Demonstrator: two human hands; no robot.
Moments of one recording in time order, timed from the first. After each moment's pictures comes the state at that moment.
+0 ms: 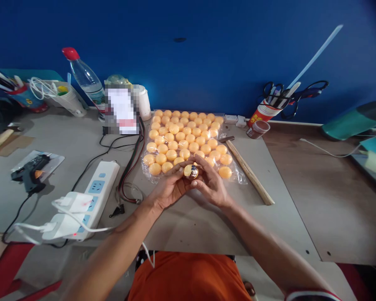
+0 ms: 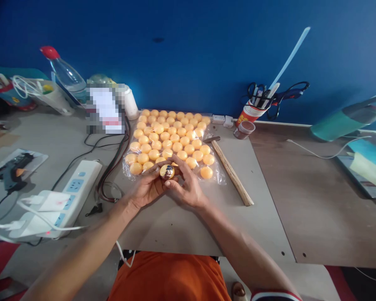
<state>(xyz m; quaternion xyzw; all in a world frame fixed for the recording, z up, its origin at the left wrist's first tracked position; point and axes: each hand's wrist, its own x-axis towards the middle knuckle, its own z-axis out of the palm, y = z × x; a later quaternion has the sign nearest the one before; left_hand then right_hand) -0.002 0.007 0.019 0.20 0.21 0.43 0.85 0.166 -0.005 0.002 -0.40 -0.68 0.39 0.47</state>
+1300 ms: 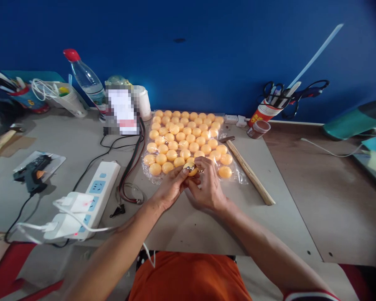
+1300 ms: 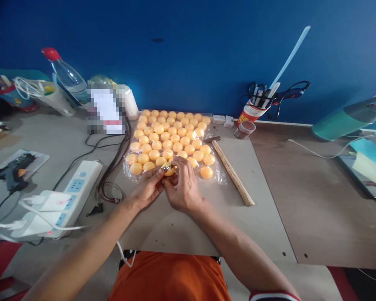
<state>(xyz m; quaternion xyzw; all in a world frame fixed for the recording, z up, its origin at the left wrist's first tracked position) 0.004 0.003 0.014 0.29 0.32 0.43 0.79 0.146 -0.012 0.009 -0.48 -0.73 0.12 0.47</state>
